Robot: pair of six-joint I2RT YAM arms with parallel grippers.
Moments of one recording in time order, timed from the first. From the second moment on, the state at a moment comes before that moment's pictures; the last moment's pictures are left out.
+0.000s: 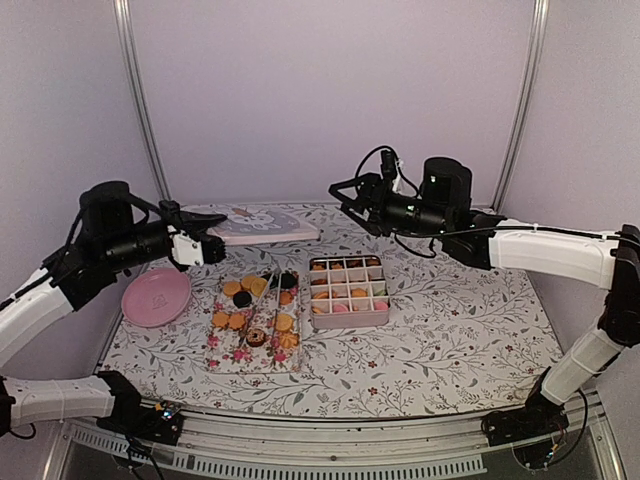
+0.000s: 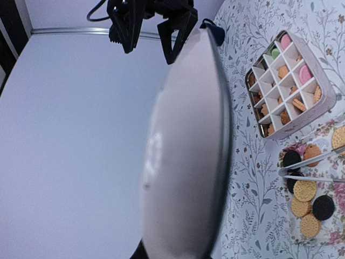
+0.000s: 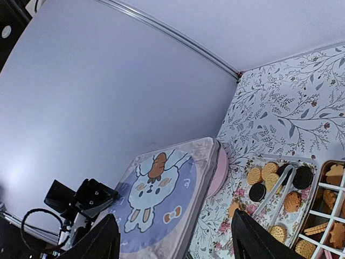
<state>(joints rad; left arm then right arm) -0.55 0.91 0.91 -0.22 0.27 1.35 0.77 1.56 1.16 0.33 -0.31 0.98</state>
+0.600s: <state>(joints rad) -0.60 0.74 0.55 0.32 0.43 1.98 0.77 1.72 1.17 0.45 -0.60 1.10</state>
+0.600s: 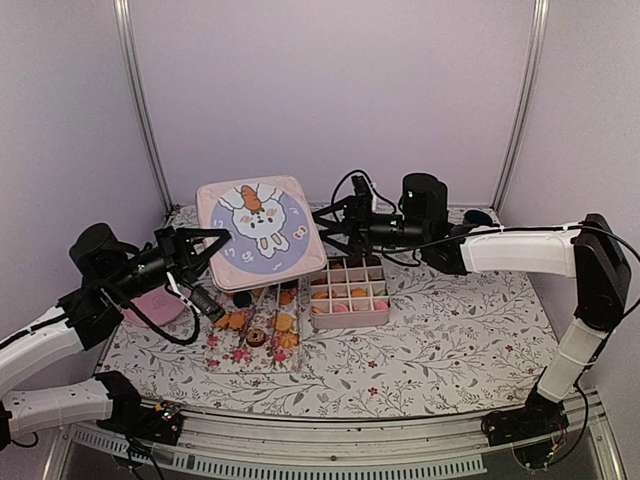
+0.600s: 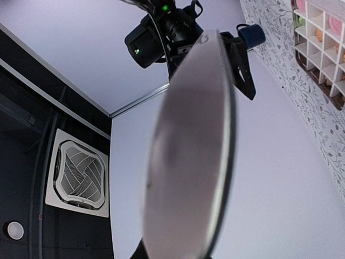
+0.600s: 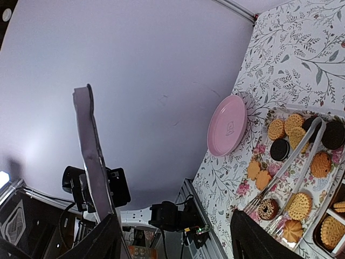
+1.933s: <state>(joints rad) -0.69 0.94 0.48 0.51 0.35 1.92 0.75 1.68 1.00 0.71 -0.76 1.20</state>
